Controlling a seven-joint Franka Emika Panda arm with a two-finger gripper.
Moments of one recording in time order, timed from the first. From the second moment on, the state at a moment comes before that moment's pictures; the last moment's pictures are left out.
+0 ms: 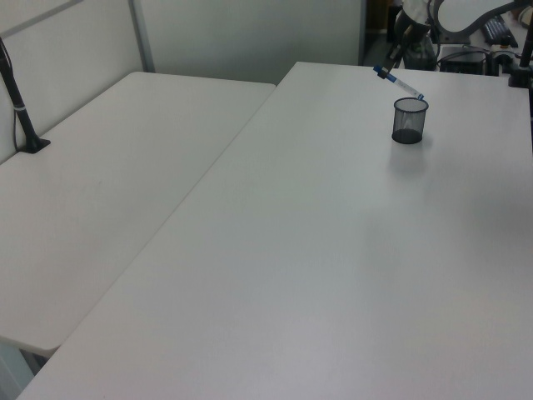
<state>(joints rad) -0.23 -0.03 -0.06 -2.09 -0.06 2.59 -0.20</state>
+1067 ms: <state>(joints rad) -0.31 0.11 -0.06 -2.26 -0.06 3.10 -0.30</state>
